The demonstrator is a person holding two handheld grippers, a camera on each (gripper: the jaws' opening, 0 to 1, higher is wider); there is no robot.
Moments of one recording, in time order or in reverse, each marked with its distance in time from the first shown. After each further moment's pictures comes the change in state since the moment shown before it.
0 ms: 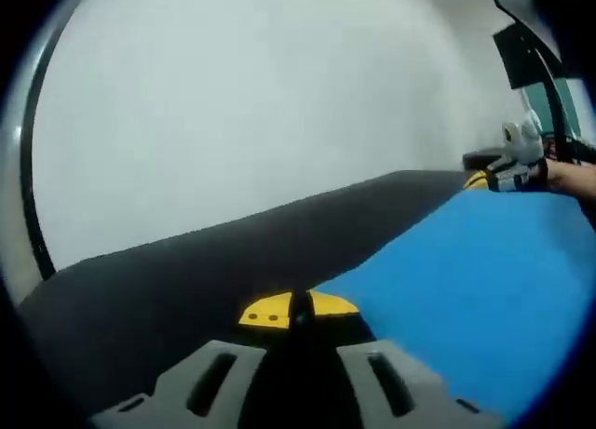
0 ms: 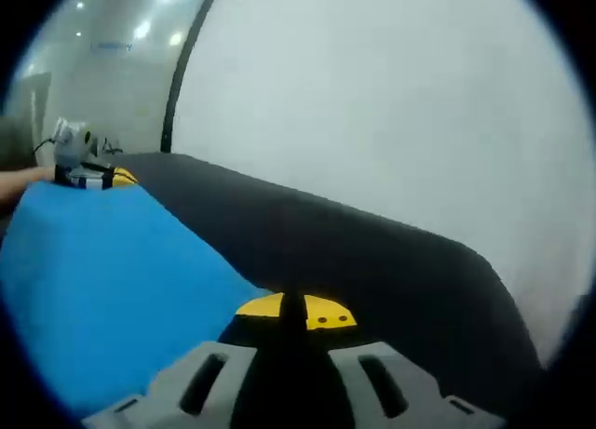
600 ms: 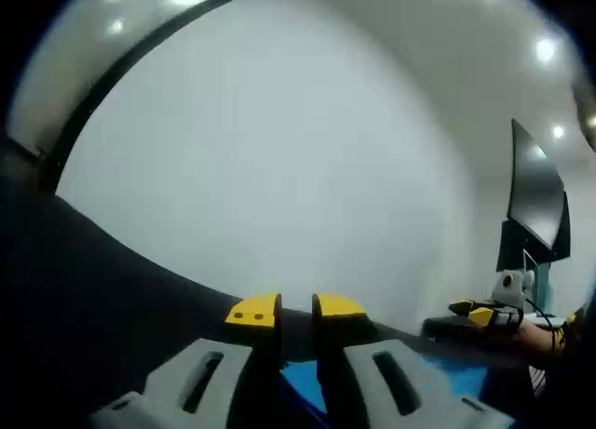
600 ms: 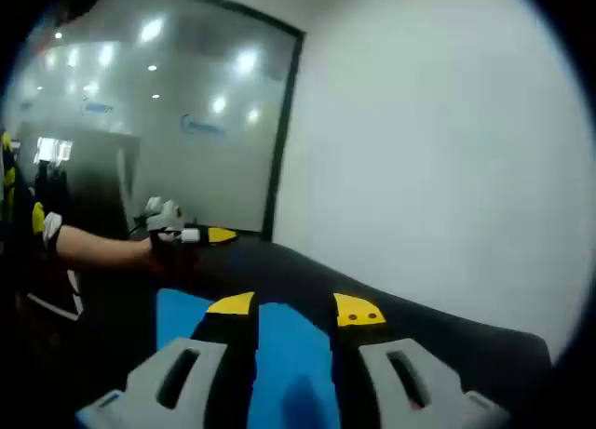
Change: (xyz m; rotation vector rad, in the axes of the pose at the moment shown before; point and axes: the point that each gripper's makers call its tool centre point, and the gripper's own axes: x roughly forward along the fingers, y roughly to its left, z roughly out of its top) left arm -0.157 0.039 0.087 -0.394 -0.480 -0.142; right arm -0.100 0.233 0.130 -0.174 -0.311 0.506
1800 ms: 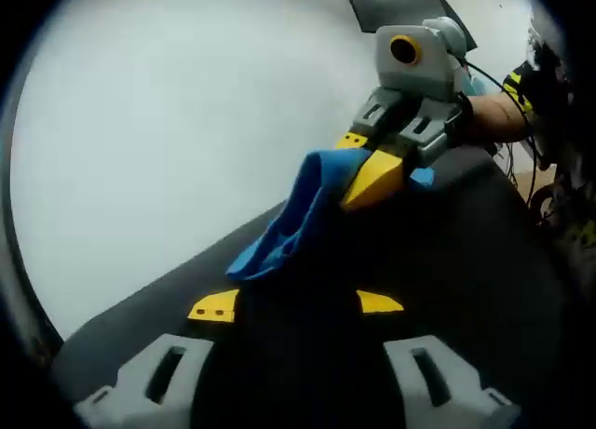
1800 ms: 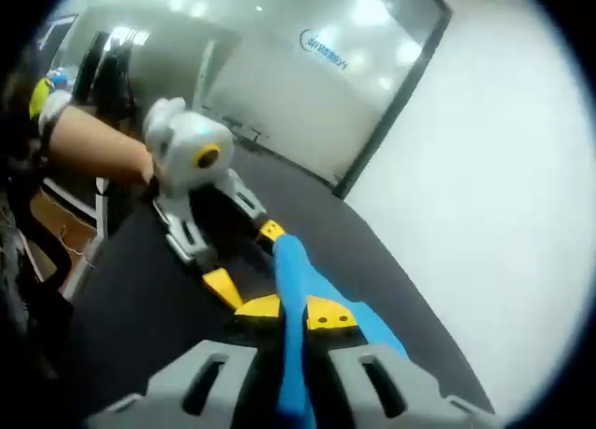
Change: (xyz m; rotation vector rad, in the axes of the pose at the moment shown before) left arm -0.054 -0.083 -0.110 0.711 0.417 -0.270; right arm 0.075 0.104 -0.020 -0.330 0.249 0.144
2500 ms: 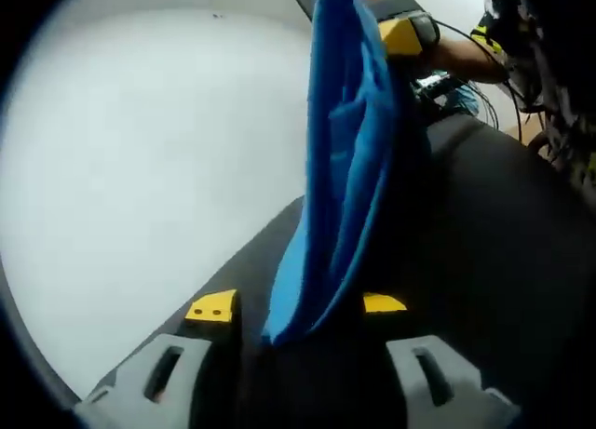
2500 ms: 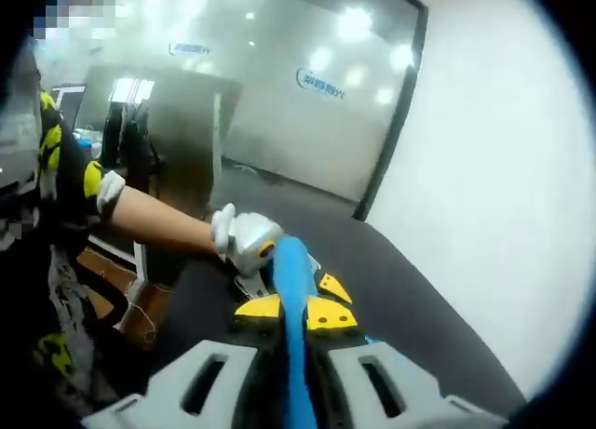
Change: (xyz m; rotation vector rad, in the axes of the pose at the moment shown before) left arm 0.044 -0.004 -0.001 0.171 -0.047 -0.071; right arm -0.078 0.004 0.044 0.139 -0.147 0.136
